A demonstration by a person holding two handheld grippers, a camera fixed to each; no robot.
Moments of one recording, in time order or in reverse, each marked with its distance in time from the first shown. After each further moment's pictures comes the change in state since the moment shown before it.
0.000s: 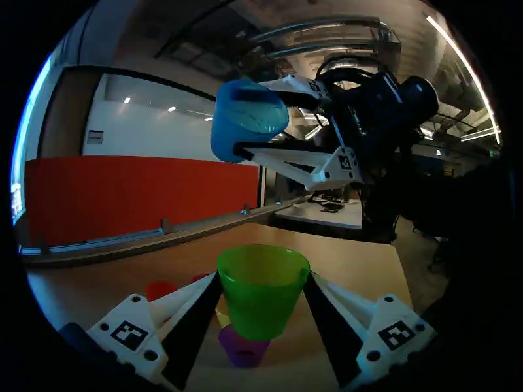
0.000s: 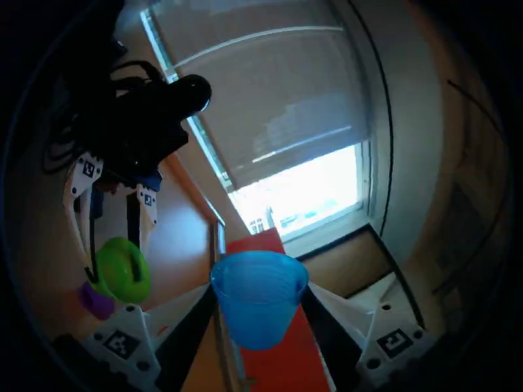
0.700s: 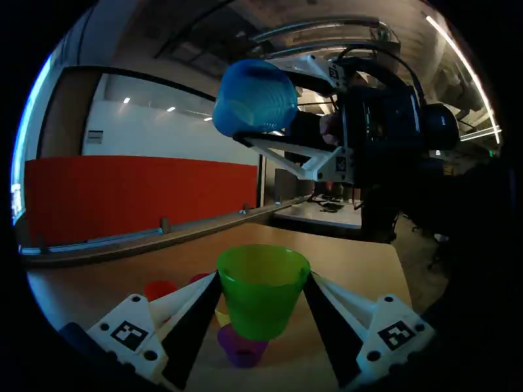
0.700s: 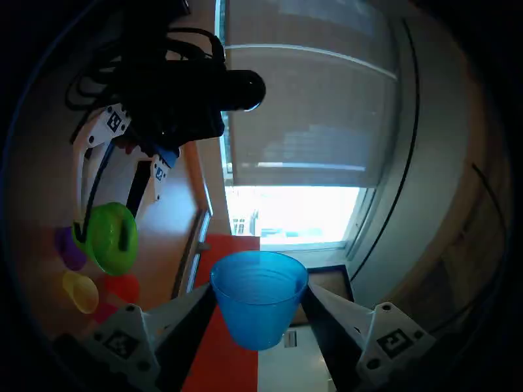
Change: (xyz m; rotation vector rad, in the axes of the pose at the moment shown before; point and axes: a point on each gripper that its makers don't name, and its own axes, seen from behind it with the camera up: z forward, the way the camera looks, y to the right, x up) left arm 0.000 0.003 0.000 -0.003 0.000 0.001; right arm 0.020 0.016 0.005 -0.050 0.016 -0.418
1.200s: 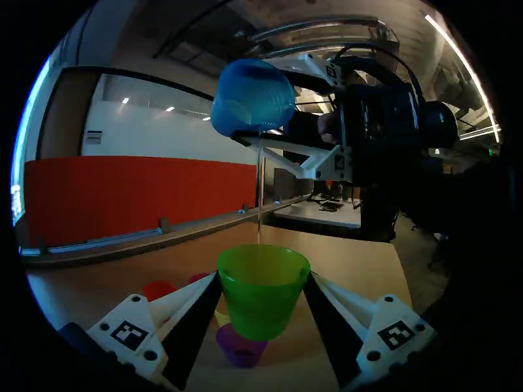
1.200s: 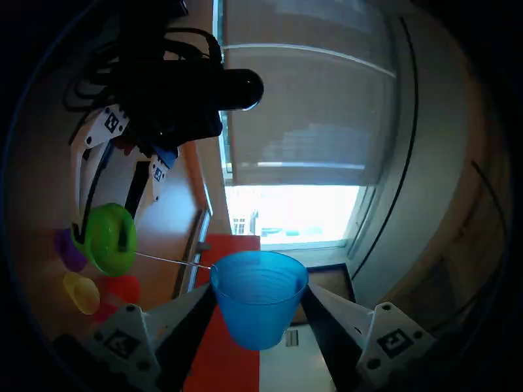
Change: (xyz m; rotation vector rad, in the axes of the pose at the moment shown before) left arm -0.001 0.002 0.001 -0.003 -0.003 0.004; right arm -0.002 0.000 -0.001 0.000 -0.002 0.010
